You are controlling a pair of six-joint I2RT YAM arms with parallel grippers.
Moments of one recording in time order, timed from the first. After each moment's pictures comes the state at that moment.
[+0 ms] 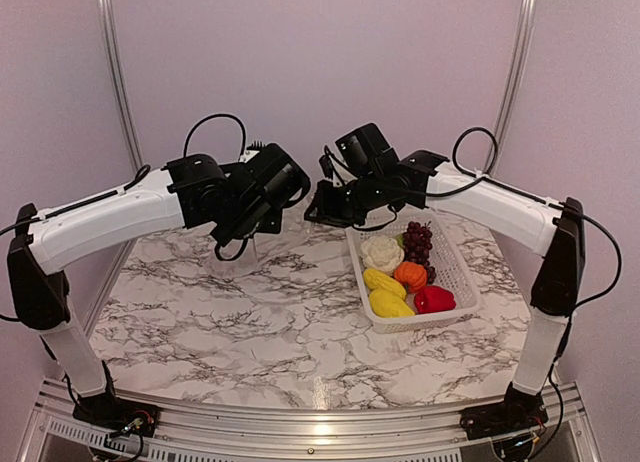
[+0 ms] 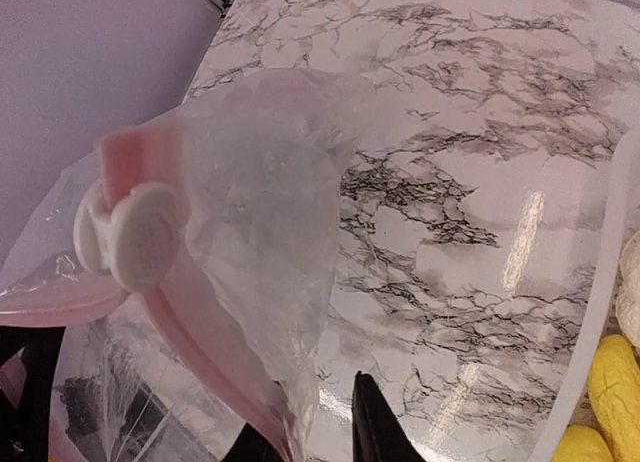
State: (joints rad) left arm -1.03 1.74 1.75 -0.96 -0.85 -0.71; right arm 0.81 1.87 1.79 -0.64 -0.12 0.64
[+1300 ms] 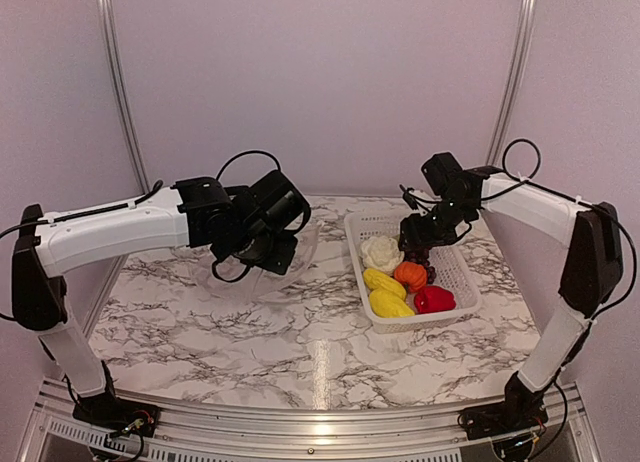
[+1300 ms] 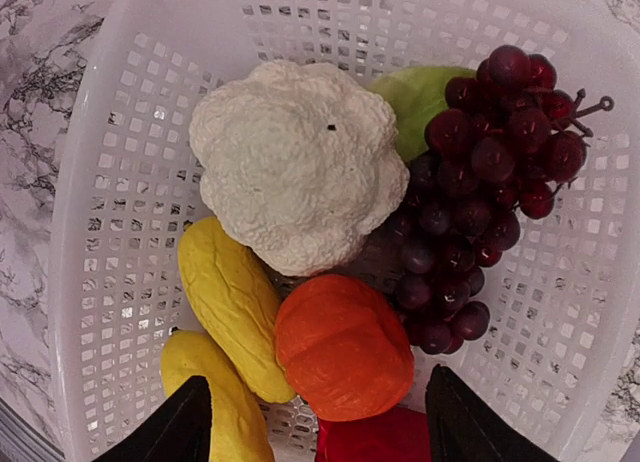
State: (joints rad) left arm -1.04 1.72 1.59 -0.89 -0.46 -0.49; right arm 0.40 1.70 1.44 -0.85 -0.11 0.13
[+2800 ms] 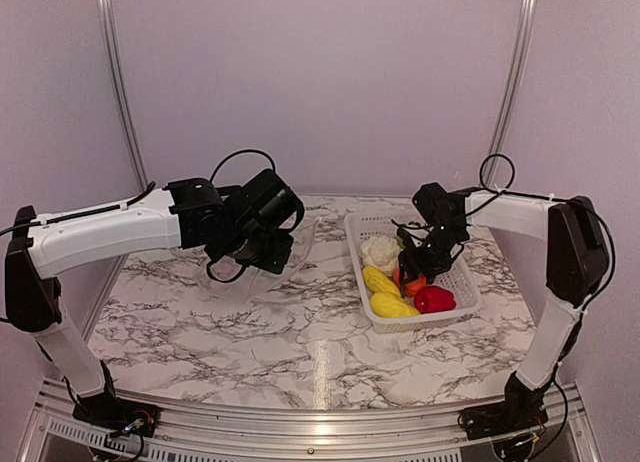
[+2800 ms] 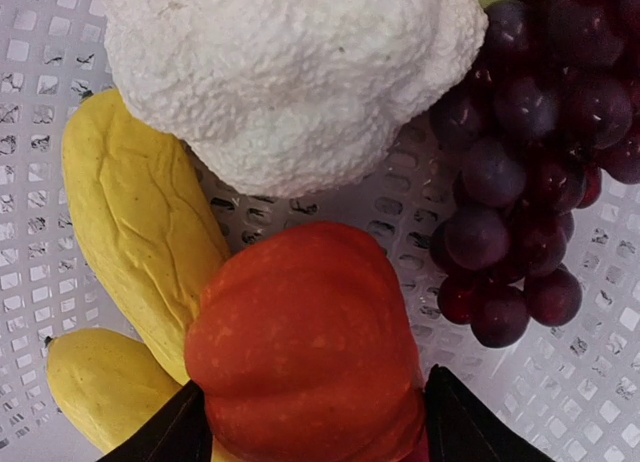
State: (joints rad) left arm -1.04 1.69 1.55 -0.86 -0.45 -0.48; right arm 0.40 1.80 1.33 -0.86 -0.14 0.05
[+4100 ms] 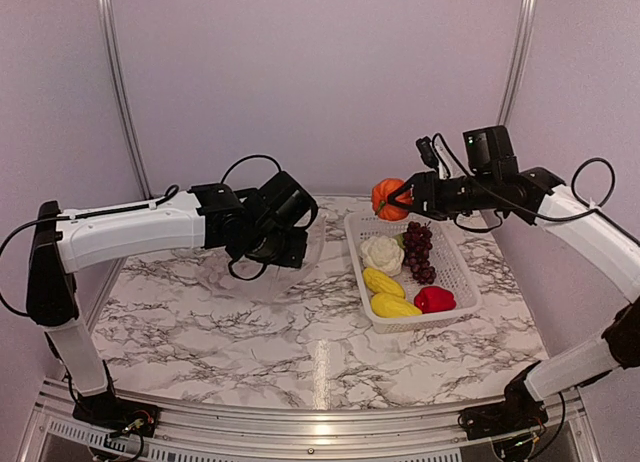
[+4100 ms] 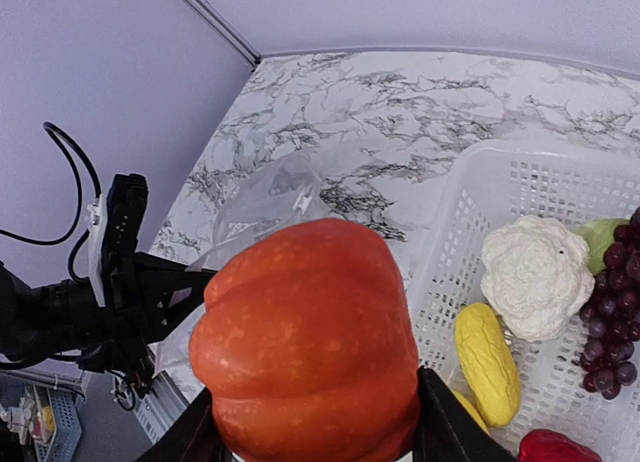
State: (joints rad) left arm -1.00 1.78 1.58 -0.75 -0.41 -0.58; right arm 0.47 1.33 1.32 -0.58 -0.42 0.40
